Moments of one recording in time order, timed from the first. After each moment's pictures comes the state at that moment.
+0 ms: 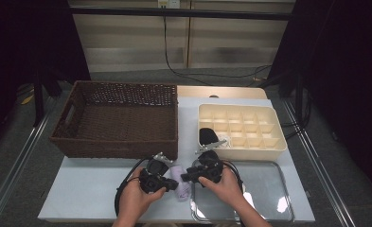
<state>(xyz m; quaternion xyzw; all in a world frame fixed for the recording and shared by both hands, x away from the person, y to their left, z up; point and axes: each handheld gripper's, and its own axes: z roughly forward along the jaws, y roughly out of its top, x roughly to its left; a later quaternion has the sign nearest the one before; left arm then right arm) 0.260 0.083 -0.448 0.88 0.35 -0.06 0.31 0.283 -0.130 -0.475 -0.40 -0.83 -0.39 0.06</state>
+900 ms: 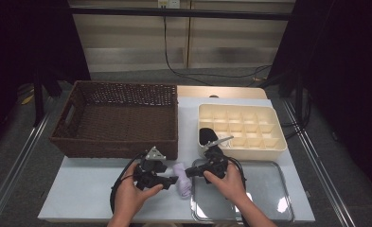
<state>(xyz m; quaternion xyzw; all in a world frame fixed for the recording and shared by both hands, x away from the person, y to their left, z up) 0.269 0.098 -0.450 0.86 0.33 0.03 0.38 0.288 -0.145 -0.461 -0.43 -0.80 -0.40 0.11</state>
